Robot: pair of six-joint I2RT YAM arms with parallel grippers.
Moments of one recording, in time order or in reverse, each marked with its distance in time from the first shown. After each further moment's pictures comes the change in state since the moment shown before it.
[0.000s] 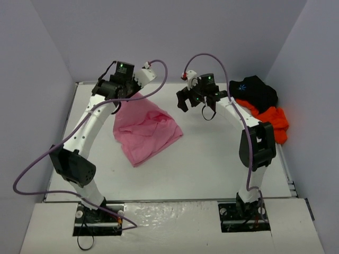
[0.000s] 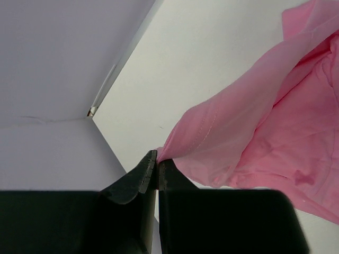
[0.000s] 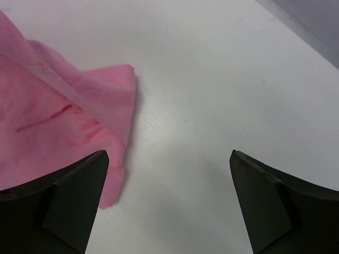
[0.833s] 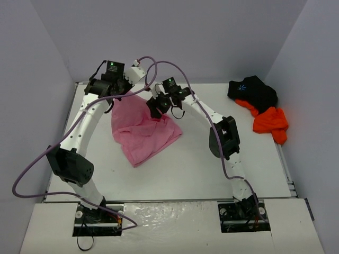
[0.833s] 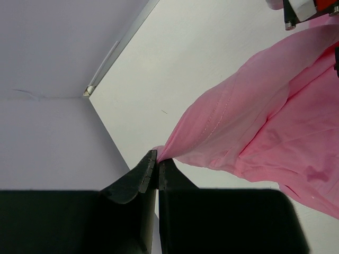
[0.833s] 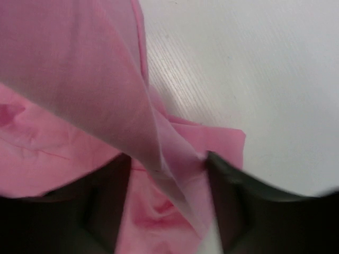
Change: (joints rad) left arm 0.092 -0.013 -0.024 -0.008 0.015 -0.032; right arm 0.233 0.468 0.606 -0.326 -0.083 -0.062
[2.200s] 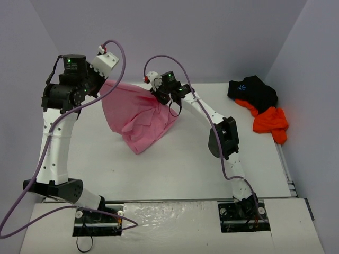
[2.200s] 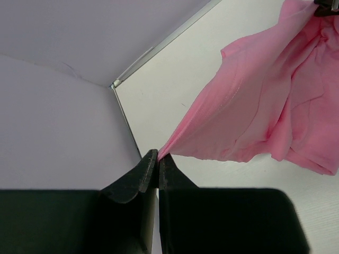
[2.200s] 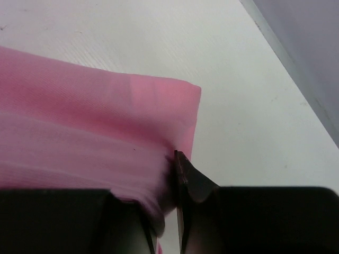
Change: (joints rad) left arm 0.135 -0.225 0.151 -0.184 0.125 -0.068; right arm 0.004 0.011 0.091 0.059 0.294 -0.049
